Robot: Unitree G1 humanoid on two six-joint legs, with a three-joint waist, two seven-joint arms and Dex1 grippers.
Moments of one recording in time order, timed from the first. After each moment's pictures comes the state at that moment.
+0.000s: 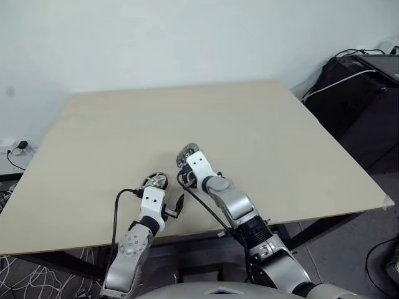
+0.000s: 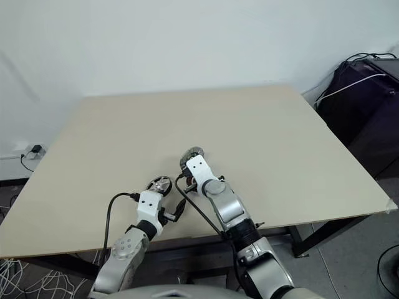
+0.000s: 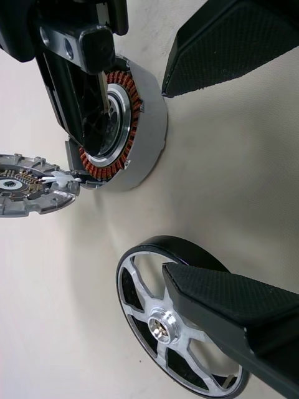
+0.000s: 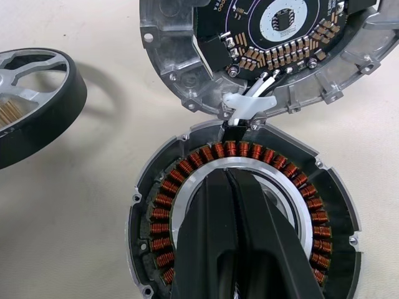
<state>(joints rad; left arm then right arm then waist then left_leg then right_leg) 0.25 0.08 -0.19 -0.12 -0.02 0.13 -0.24 -0.41 0.04 0.34 0.22 -0.11 0.75 0.20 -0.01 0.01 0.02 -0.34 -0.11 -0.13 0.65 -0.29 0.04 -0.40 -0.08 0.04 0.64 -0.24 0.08</state>
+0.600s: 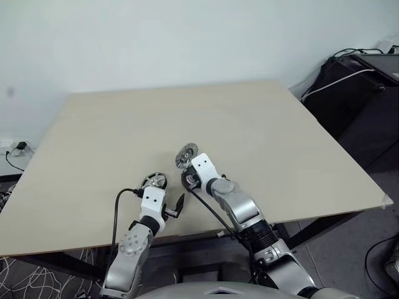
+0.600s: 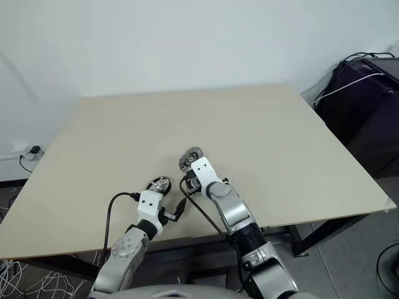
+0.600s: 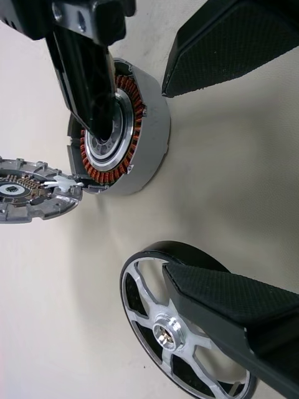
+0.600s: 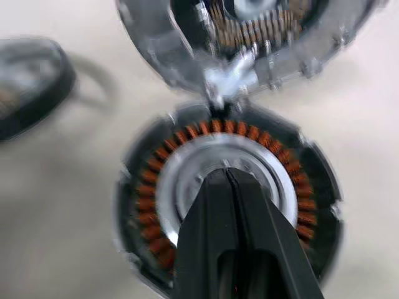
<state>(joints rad) 0.25 0.08 -0.19 -0.12 -0.02 0.13 -0.25 -0.35 0.04 0.30 0.13 -0.06 0.71 0.21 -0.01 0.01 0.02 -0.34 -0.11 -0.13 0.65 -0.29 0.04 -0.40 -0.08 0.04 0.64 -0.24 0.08</state>
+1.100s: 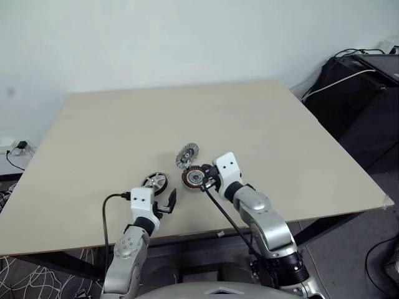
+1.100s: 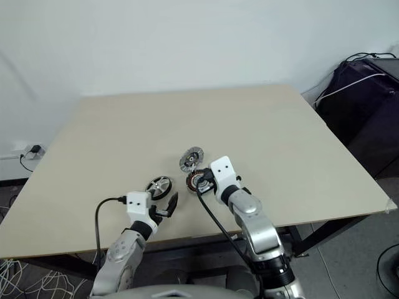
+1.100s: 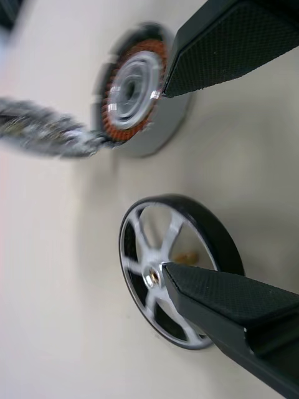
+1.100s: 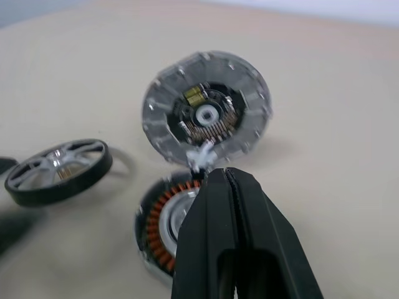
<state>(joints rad) 0.32 -0.04 -0.04 -0.17 -0.29 0.11 -0.25 -0.06 -0.10 0.24 -0.27 0.02 0.55 0.30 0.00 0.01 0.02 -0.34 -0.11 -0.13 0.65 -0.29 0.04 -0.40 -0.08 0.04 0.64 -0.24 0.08</state>
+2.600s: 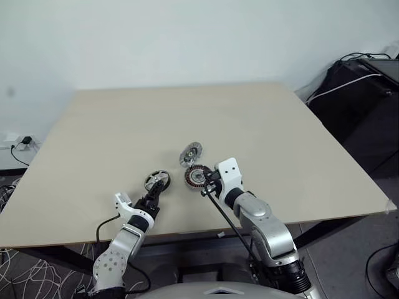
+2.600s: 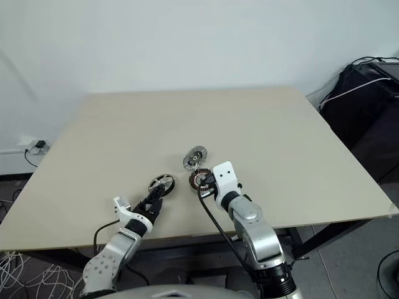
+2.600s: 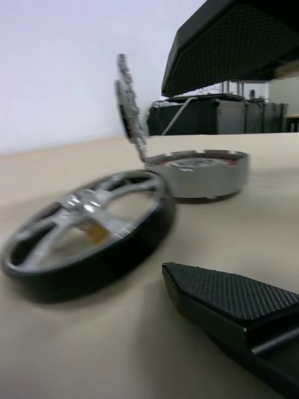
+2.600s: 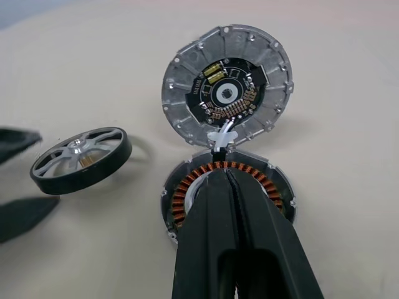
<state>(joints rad) 0.17 -0.07 0.21 -0.01 -1.18 0.54 -0.11 -0.03 -0.08 0.26 -0.29 0.06 0.60 0.24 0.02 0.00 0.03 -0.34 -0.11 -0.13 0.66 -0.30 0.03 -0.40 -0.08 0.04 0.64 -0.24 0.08</state>
